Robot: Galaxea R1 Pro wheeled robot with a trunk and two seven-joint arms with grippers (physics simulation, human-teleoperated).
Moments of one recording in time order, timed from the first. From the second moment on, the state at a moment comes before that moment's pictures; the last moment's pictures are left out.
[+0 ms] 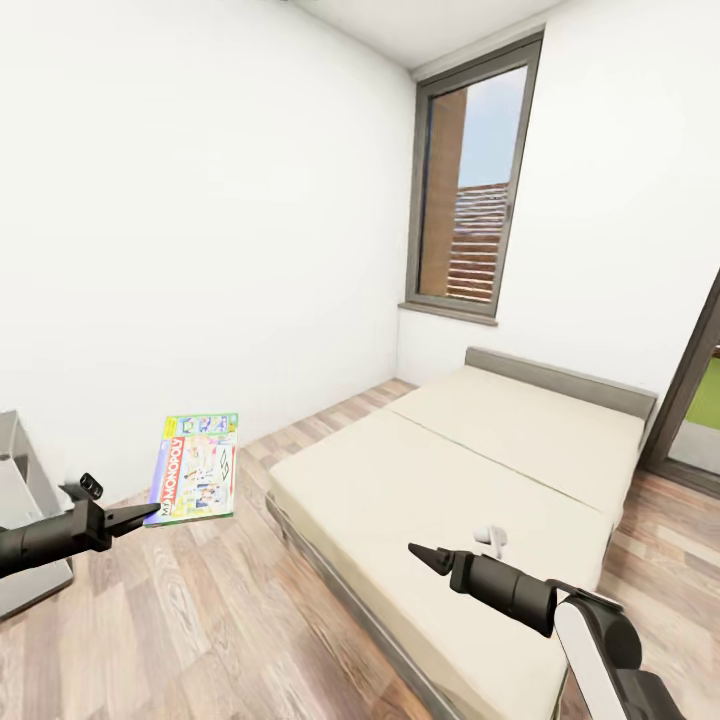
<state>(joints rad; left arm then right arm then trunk) -0.50 0.56 0.23 -0.95 0.34 1.04 -1.57 -0.17 -0.04 -0.07 -1.58 -0.47 0.85 0.58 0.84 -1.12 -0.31</state>
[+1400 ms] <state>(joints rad) -0.49 0.56 0.23 -0.94 0.34 1.03 -1.57 -0.17 -0.04 -0.07 -1.58 -0.46 0.86 0.59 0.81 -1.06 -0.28</state>
